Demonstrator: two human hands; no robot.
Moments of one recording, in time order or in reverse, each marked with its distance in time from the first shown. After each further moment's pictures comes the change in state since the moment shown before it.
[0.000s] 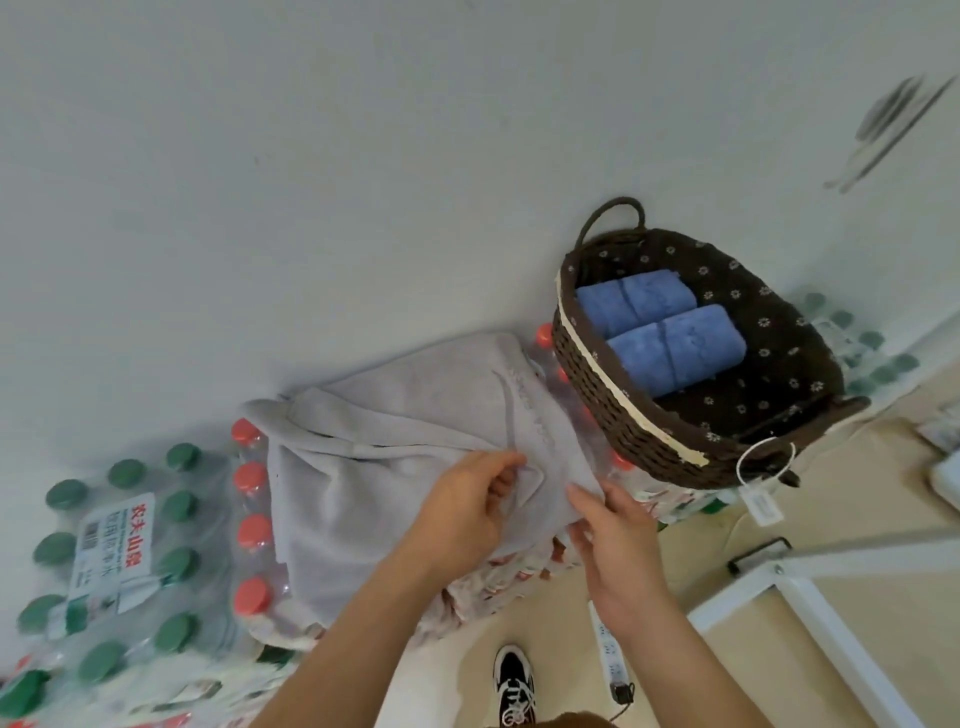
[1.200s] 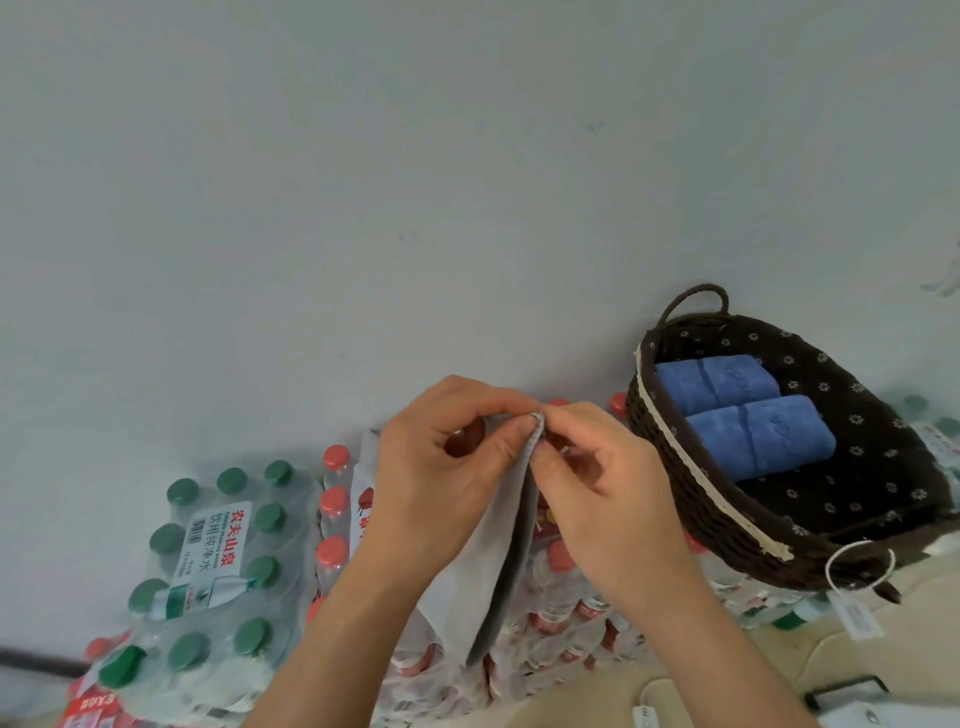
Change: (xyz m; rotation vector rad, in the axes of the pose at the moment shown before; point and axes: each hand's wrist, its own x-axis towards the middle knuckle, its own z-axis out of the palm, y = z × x) left_hand -0.035 0.102 -0.129 -0.271 0.643 0.195; right_hand -0.073 -0.098 0.105 -0.665 -0.558 -0.927
